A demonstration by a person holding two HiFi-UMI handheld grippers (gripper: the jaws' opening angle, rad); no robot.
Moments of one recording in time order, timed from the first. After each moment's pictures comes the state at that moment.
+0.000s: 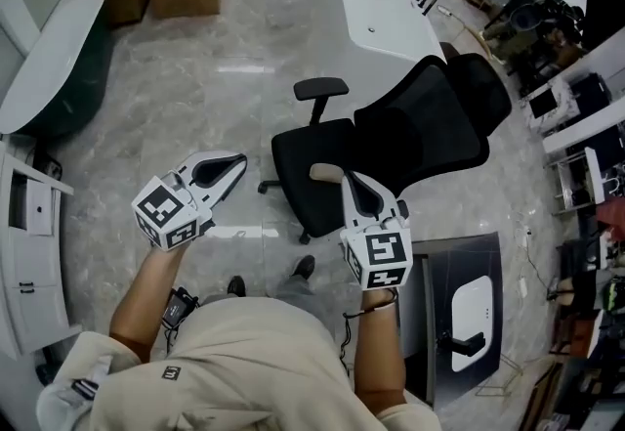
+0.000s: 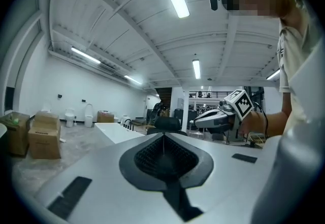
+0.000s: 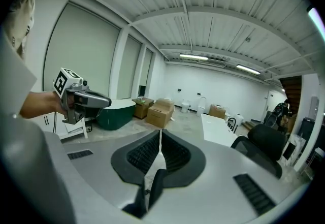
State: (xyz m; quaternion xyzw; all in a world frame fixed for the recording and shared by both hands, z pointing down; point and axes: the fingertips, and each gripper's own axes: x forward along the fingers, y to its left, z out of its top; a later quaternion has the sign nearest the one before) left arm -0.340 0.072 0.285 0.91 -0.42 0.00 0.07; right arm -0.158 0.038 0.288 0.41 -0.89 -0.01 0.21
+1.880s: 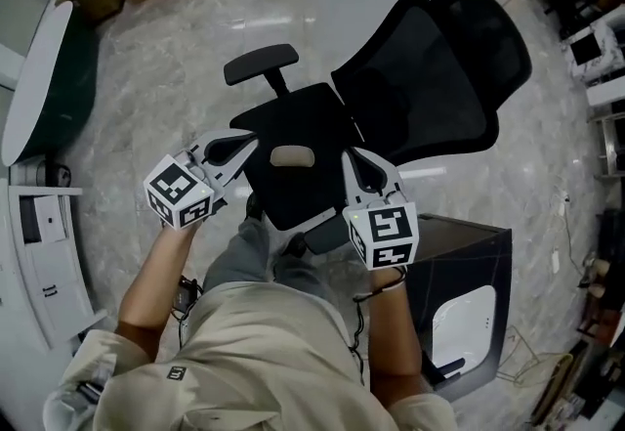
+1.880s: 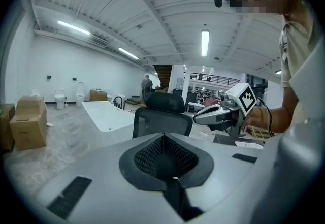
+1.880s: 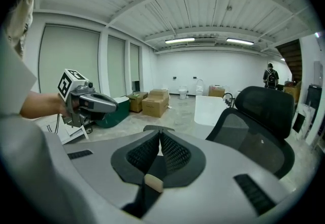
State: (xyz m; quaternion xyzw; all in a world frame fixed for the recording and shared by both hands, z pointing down) left arm -0.085 -0.173 0.383 0.90 -0.39 0.11 0.14; right arm 0.072 -0.191 0.396 0.39 -0.89 0.10 0.21
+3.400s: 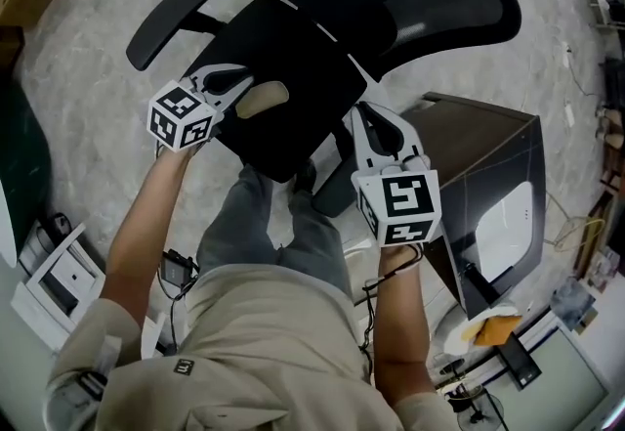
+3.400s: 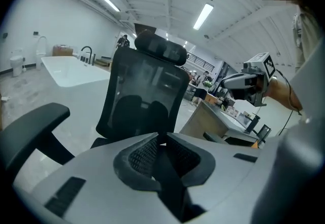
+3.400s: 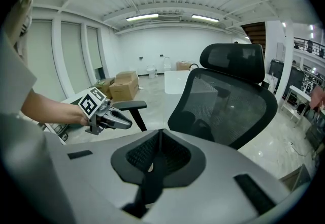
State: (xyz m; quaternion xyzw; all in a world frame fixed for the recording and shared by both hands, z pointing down) left arm -0.014 -0.291 0.651 0.92 -0.18 0.24 0.25; right arm 0.149 -0.221 0.536 0.53 -0.77 0.22 0.27
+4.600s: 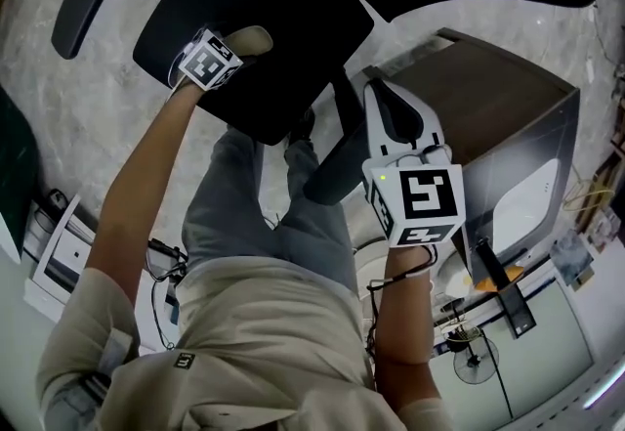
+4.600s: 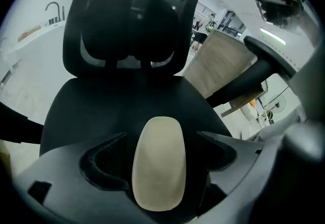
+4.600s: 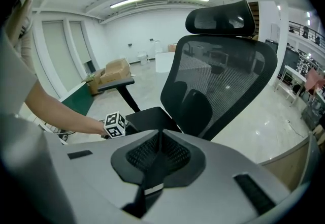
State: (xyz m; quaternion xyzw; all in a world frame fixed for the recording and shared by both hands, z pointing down) left arm 0.004 -0.235 0.942 0.82 -0.07 0.51 0.24; right arm 0.192 -0.195 0.651 0.54 -0.73 0.30 0.30
